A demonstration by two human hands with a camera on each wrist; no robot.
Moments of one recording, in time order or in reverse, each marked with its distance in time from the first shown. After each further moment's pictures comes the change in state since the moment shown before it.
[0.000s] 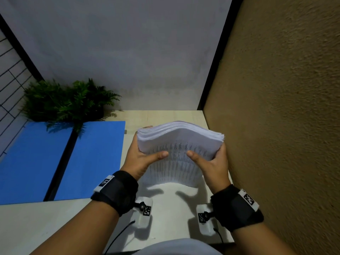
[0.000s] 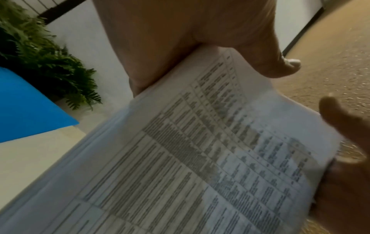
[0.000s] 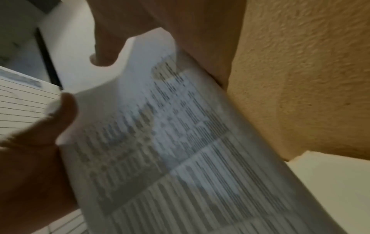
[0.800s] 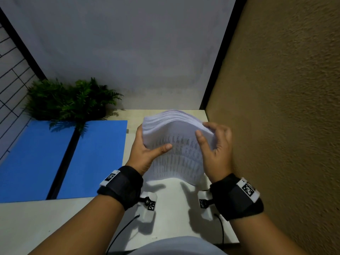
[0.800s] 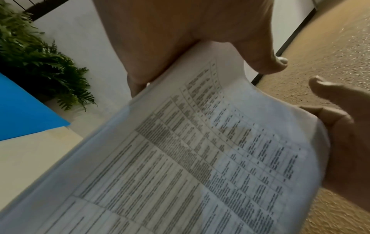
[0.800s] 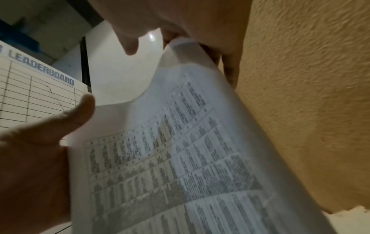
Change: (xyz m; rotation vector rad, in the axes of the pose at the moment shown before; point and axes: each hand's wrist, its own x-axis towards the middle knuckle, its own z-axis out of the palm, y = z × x) left_hand 0.009 0.005 0.006 0.036 0.064 0.019; right_hand 0.025 -0.015 0.011 -0.487 0.157 -0.302
